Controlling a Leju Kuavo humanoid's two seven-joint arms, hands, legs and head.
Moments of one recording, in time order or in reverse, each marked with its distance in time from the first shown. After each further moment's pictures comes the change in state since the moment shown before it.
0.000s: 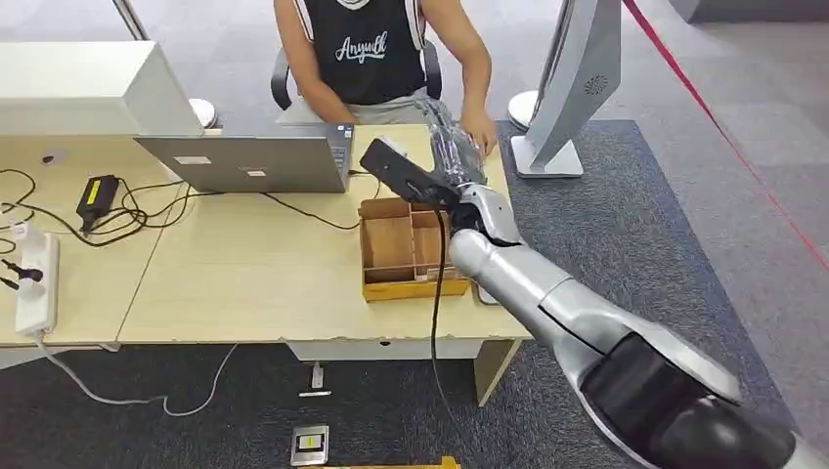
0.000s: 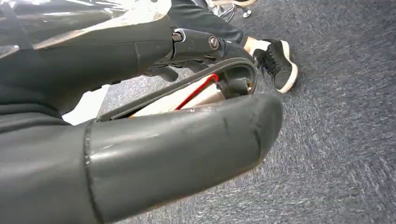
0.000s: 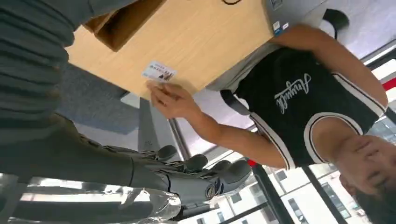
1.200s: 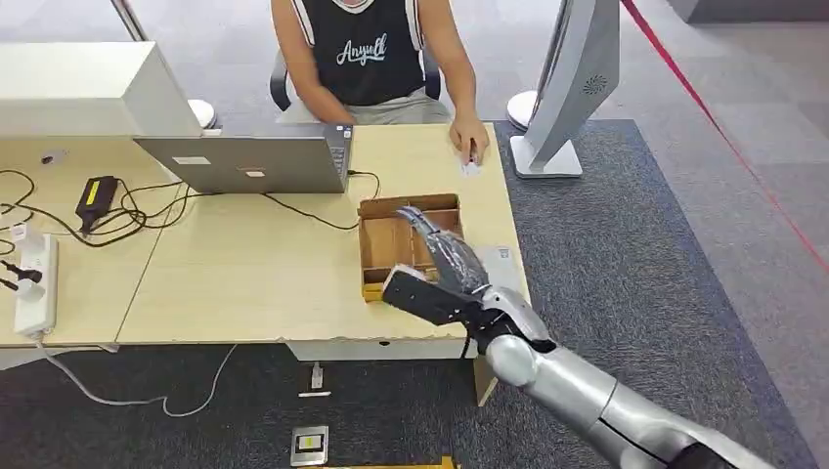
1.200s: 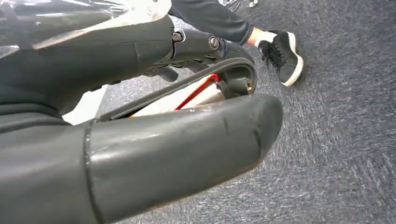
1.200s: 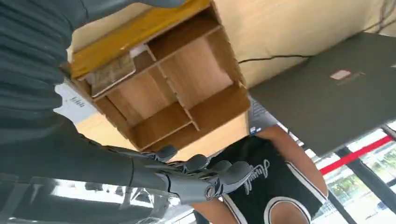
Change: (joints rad) left arm 0.002 0.001 -0.025 -0.001 0.084 -0.008 -0.007; right arm 0.420 -0.249 -0.020 -0.586 0.078 0.195 -0.043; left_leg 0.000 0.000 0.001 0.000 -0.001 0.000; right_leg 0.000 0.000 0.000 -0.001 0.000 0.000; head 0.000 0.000
